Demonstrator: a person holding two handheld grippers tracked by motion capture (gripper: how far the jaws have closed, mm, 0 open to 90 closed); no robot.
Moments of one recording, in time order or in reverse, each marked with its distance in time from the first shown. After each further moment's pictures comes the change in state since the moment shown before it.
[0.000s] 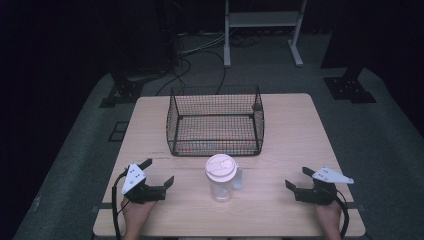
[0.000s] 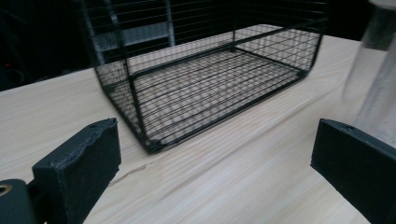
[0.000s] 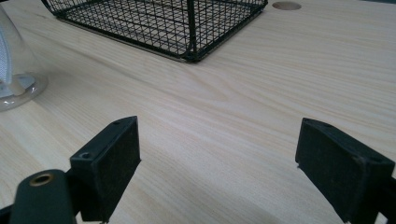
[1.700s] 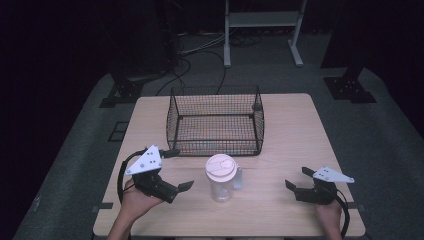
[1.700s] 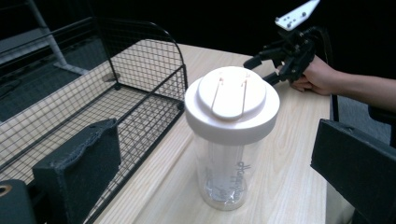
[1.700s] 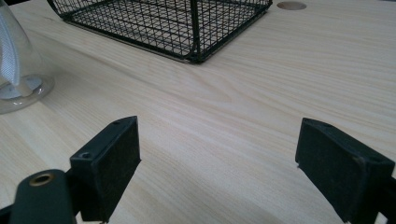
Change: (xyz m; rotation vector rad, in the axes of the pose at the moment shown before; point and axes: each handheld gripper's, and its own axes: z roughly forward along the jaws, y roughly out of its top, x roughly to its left) left arm -0.042 0.118 -0.005 0.080 -0.438 0.162; right arm -0.002 0.000 0.000 0.001 0.023 0.007
